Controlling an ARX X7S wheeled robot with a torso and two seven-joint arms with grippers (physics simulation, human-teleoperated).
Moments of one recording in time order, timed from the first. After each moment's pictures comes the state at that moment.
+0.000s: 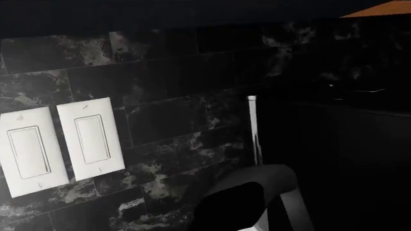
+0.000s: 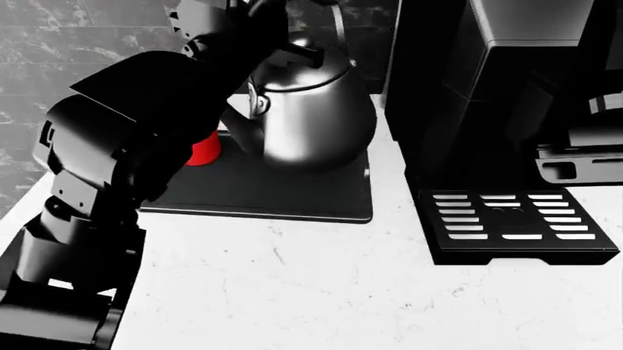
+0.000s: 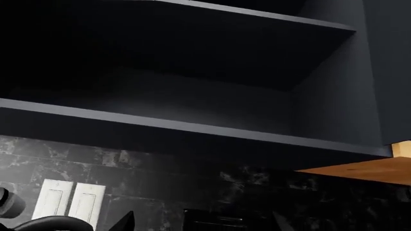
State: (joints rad) left arm -1.30 -0.19 0.44 -0.15 -0.60 -0.80 -0.12; right arm 1.18 0.63 0.33 -1.03 2.04 1.33 1.44
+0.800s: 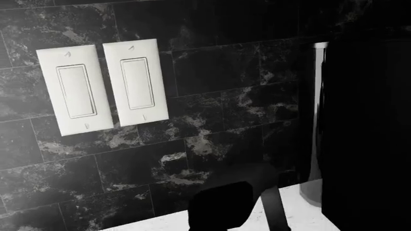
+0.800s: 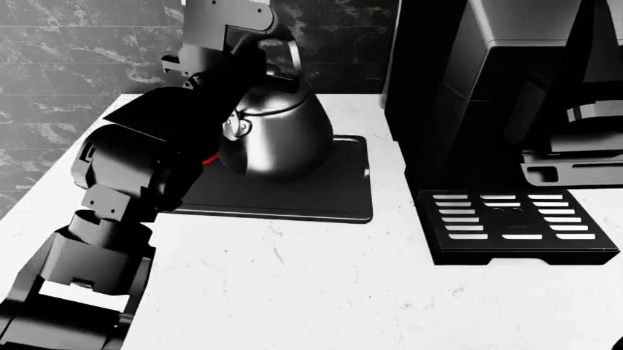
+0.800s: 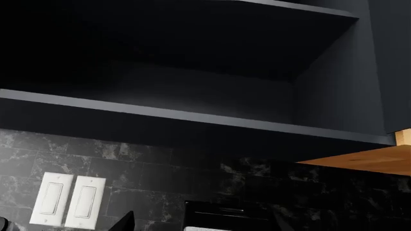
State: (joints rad) left arm -1.24 -0.18 0.46 -0.37 -0.52 -0.65 -0.16; right arm 1.13 0.55 0.41 -1.02 2.03 1.43 1.41
